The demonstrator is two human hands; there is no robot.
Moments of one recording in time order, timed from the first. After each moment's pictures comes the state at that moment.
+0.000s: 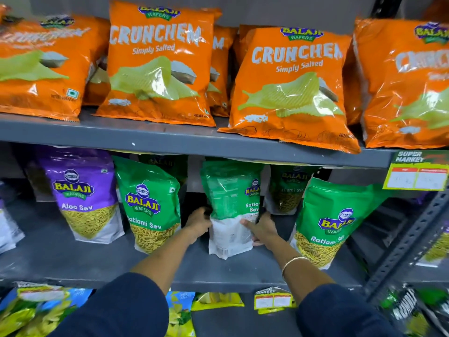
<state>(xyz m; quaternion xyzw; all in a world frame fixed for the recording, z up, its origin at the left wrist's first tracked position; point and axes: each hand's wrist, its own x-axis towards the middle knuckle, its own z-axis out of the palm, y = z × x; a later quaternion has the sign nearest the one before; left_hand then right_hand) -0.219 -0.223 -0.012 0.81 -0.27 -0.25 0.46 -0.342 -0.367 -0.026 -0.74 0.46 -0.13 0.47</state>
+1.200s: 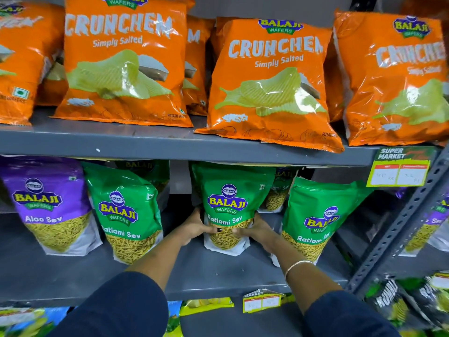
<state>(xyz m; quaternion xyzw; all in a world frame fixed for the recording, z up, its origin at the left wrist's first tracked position) -0.214 -0.257 -0.028 0.73 -0.30 -0.35 0.51 -0.372 -0.383 -0.022 -0.71 0.31 -0.12 0.62</state>
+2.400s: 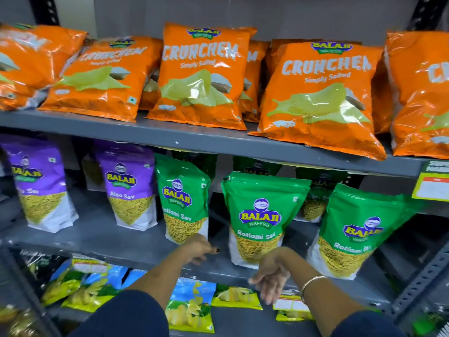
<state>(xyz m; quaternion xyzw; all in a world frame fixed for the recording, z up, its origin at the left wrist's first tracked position) -0.228 -0.138 -0.048 0.83 -0.16 -0.35 0.39 -0.370 -0.298 -0.017 -0.70 0.34 0.47 0.42</state>
